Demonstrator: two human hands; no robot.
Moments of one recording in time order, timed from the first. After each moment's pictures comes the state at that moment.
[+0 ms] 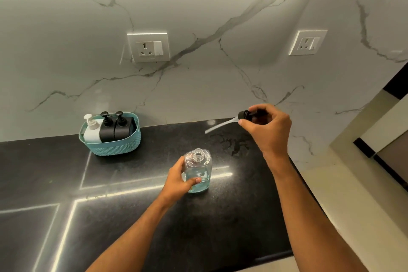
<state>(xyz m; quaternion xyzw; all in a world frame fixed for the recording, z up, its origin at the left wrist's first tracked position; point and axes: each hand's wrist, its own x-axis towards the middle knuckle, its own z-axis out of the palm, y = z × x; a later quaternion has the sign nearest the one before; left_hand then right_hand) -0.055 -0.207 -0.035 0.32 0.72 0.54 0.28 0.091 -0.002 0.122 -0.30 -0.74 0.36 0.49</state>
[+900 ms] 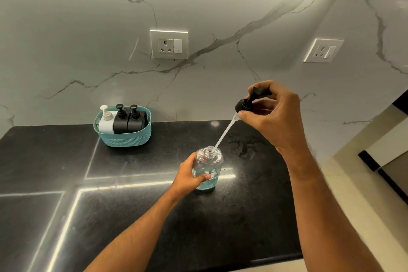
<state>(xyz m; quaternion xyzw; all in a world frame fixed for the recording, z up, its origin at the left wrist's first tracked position) -0.056 -0.206 -0.036 0.33 0.71 0.55 0.28 0.086 -0.057 0.205 -0.18 -0.82 0.38 0.40</state>
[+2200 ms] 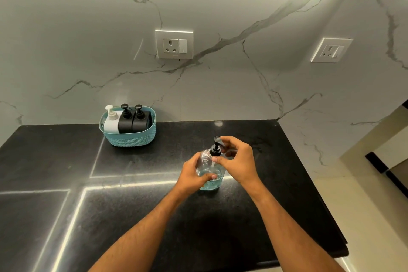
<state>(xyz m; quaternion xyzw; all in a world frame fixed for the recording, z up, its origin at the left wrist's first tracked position) -0.061 -0.202 -0.047 0.35 0.71 0.56 0.24 0.053 -0.078 0.044 -0.24 -0.83 0.42 0.27</state>
